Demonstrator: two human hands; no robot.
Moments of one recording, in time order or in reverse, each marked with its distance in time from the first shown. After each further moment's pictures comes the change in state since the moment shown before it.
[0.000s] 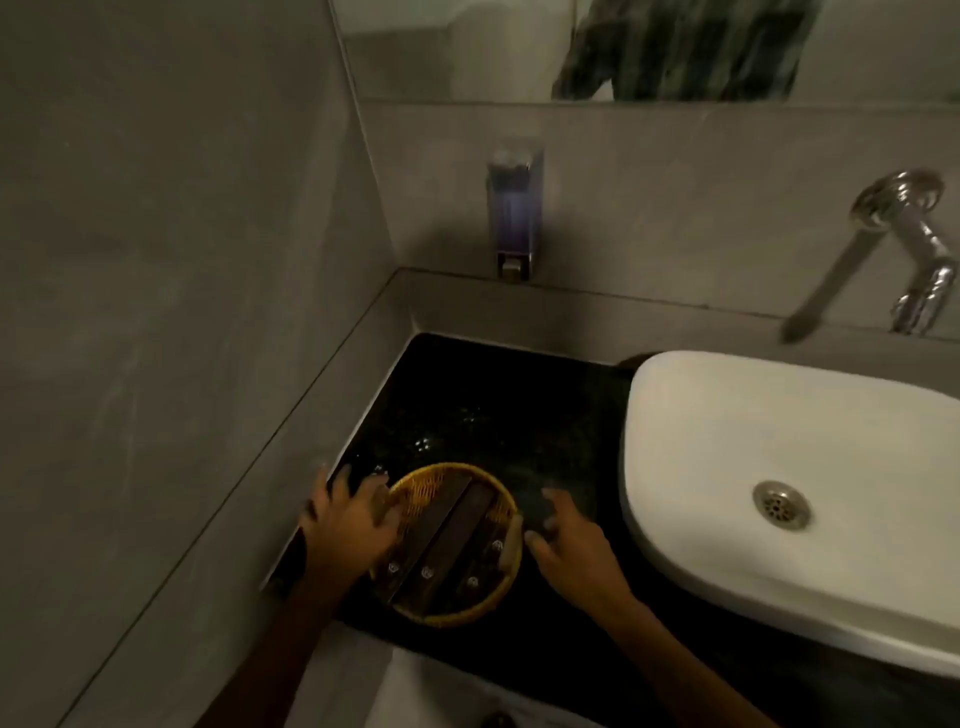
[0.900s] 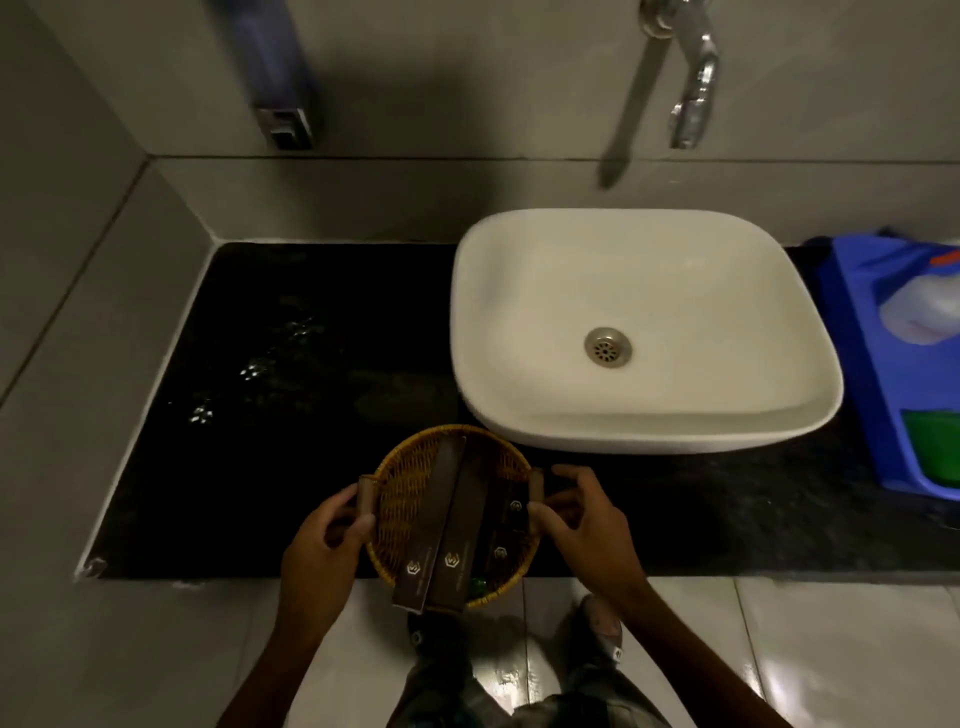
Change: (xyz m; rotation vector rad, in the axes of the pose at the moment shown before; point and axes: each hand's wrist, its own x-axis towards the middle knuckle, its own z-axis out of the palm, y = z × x) left_hand -0.115 0.088 0.090 -0.603 -0.195 -0.027; right_hand -0.138 0.109 -0.067 0.350 0.212 0.407
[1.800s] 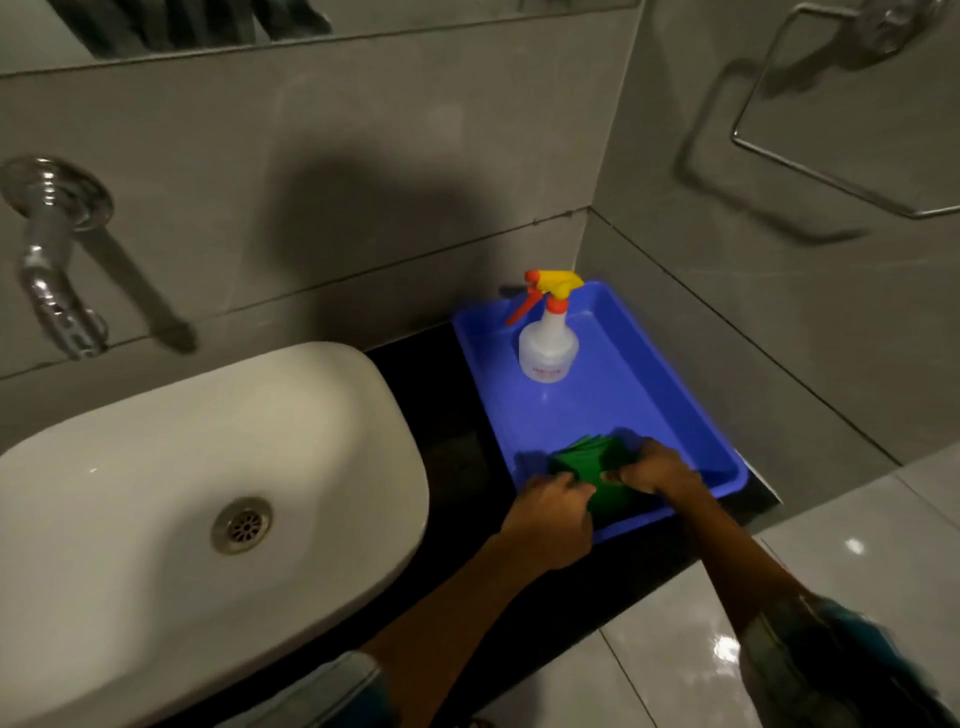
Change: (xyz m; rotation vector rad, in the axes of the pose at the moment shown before) left_hand -0.092 0.355 0.496 0.648 -0.763 1.078; right_hand 0.107 0.188 -0.483 -0.433 0.336 0.632
